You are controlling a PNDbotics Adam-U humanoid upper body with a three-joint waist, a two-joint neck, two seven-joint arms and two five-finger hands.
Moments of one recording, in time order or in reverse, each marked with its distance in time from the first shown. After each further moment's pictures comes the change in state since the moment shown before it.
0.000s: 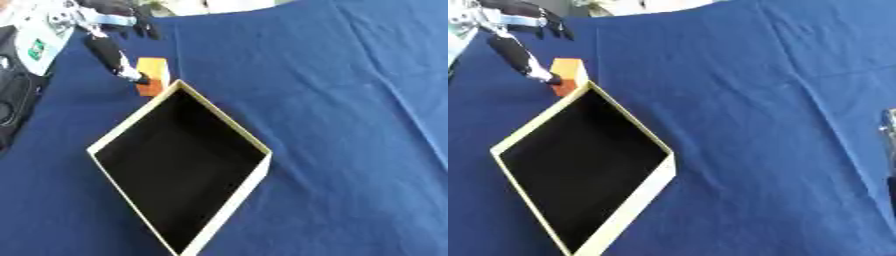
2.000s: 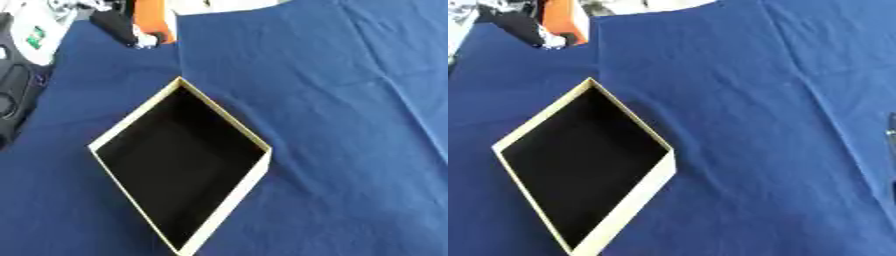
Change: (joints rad) left arm 0.024 0.029 0.008 -0.176 0.131 0.127 0.211; right arm 0.010 0.018 -0.012 0.000 -0.005 0.022 -0.013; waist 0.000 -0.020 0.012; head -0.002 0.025
